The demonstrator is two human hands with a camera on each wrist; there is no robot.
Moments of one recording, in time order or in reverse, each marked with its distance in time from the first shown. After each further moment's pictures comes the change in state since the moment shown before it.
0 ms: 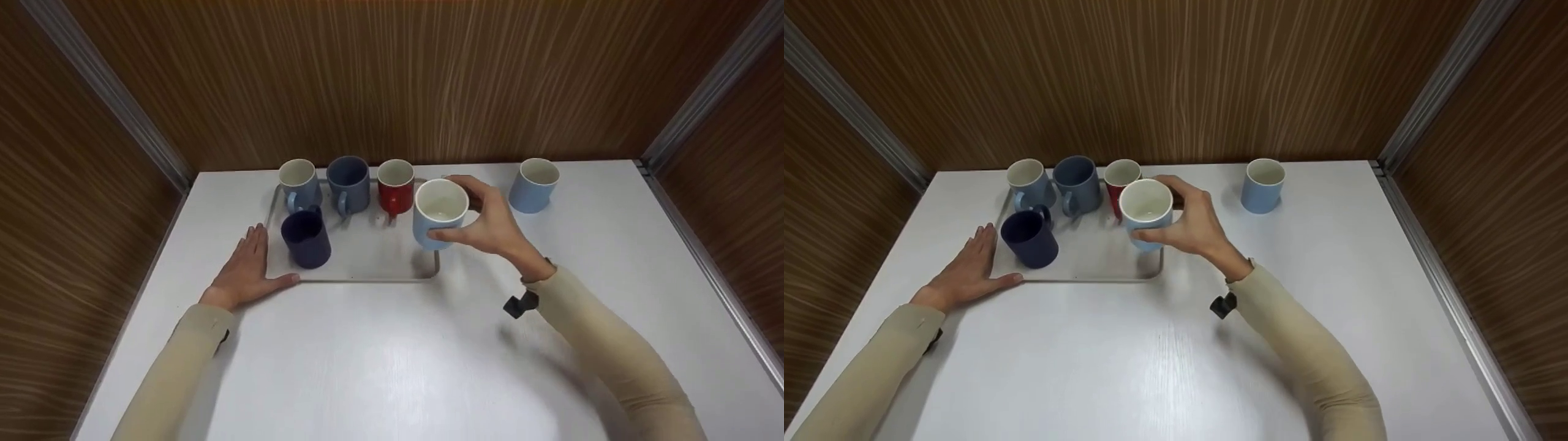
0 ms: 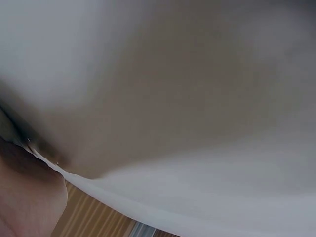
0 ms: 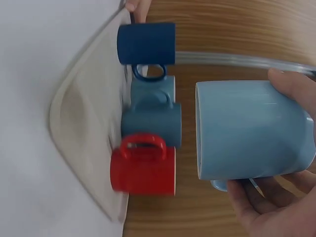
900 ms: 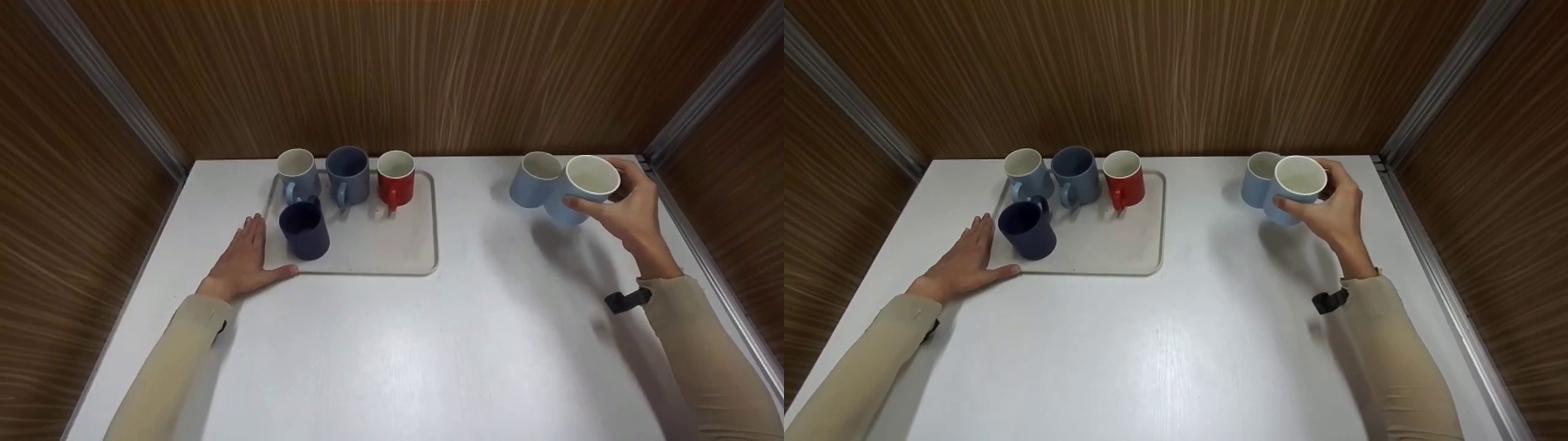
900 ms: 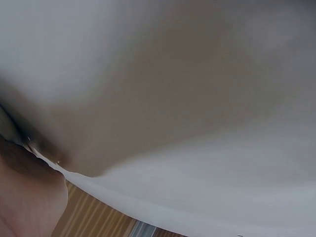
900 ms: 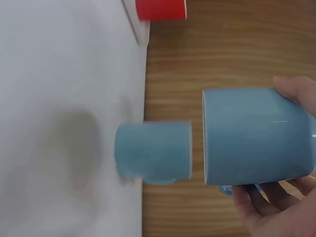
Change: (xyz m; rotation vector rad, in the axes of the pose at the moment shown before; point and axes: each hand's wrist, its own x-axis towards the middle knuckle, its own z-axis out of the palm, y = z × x) left_hand -0.004 0.000 -0.008 -0.006 -0.025 -0.008; right_hand -0.057 0.067 -0.165 -0.170 0.393 0.348
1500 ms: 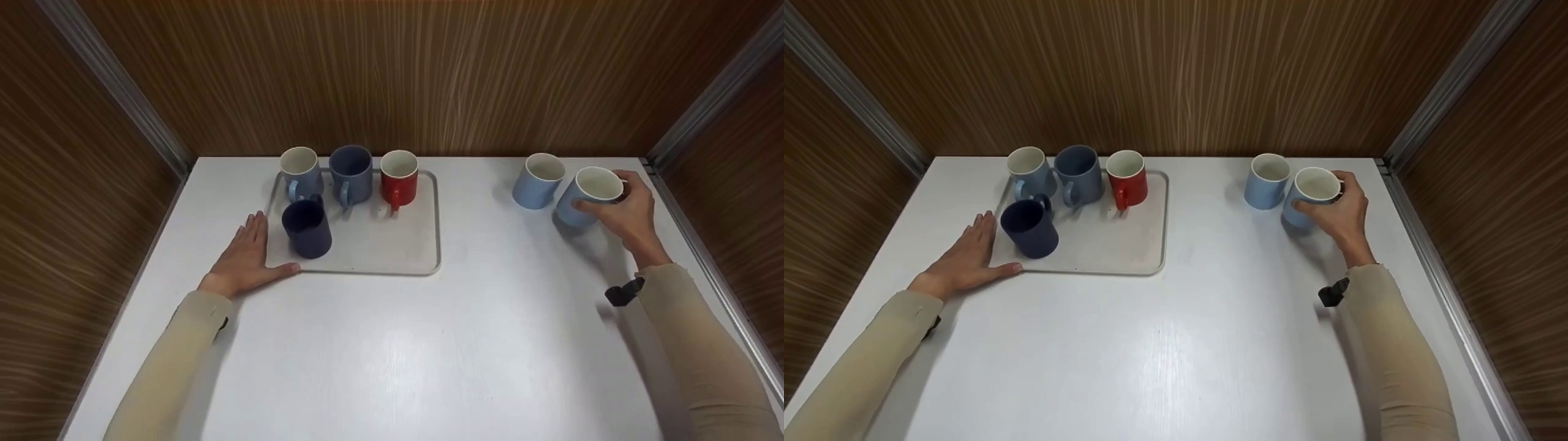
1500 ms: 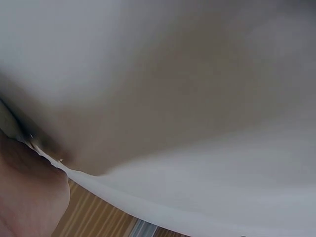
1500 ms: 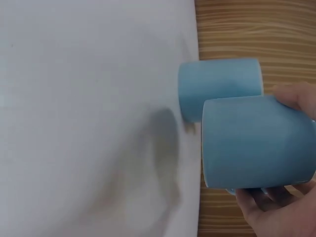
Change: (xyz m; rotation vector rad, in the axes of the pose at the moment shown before) left_hand 0.003 -0.001 0.000 0.015 -0.008 -0.015; right_hand 0.031 0.055 0.003 -0.149 -0.054 0.207
